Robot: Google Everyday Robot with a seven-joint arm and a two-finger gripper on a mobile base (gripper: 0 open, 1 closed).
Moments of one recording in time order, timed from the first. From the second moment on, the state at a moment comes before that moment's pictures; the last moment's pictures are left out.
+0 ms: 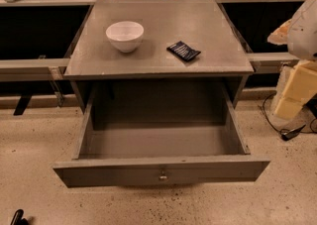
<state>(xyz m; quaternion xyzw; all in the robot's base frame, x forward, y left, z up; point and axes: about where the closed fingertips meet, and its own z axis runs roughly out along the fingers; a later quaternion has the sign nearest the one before) 0.438 -0.217 0.976 -0.60 0.78 -0.03 0.16</state>
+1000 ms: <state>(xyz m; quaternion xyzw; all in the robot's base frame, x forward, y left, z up) 0.560 -0.183 0.962 -0.59 0.75 0.01 0.28</state>
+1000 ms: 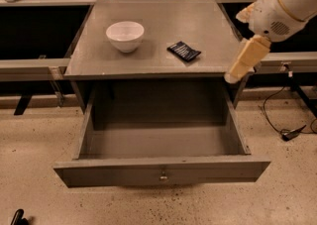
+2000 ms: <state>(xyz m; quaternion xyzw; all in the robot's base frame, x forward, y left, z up) 0.719 -0.124 0.928 -0.44 0.78 0.11 0.45</state>
